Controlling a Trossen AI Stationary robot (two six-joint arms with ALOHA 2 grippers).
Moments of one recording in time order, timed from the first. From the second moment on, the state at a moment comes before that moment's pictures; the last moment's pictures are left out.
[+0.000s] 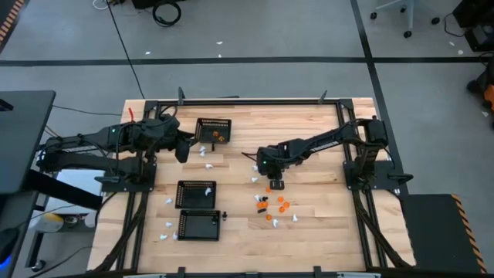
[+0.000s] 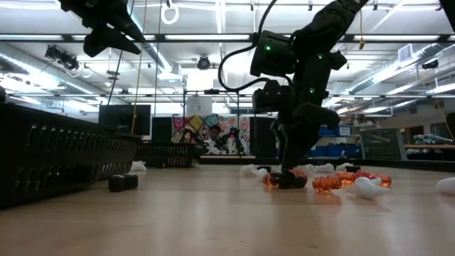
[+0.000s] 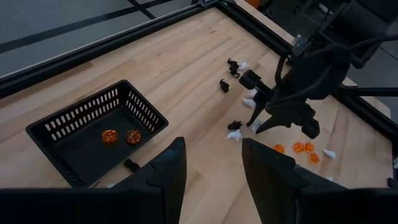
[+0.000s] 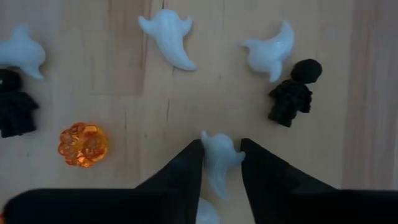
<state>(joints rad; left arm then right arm) 0.11 0.73 0.81 -0.62 -0.25 -0.57 -0.04 1.84 1.04 -0.42 -0.04 -0.06</state>
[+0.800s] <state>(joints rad) 0.11 0.73 0.81 -0.65 -0.15 -0.58 0.02 1.85 1.25 -0.41 -0.16 0.00</state>
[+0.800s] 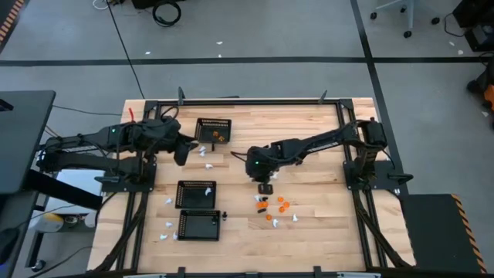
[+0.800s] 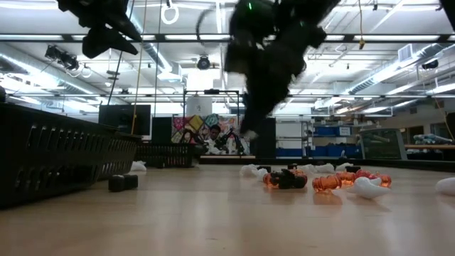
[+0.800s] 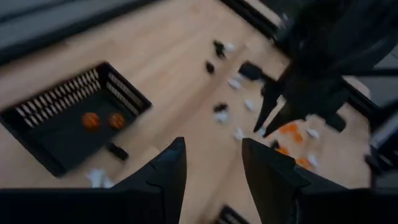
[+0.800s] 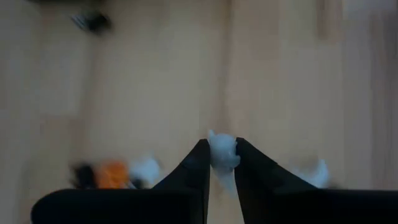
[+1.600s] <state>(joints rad) -0.24 0.77 0.81 -0.79 -0.08 -0.55 0.11 2.05 1.68 -0.30 -0.07 0.11</state>
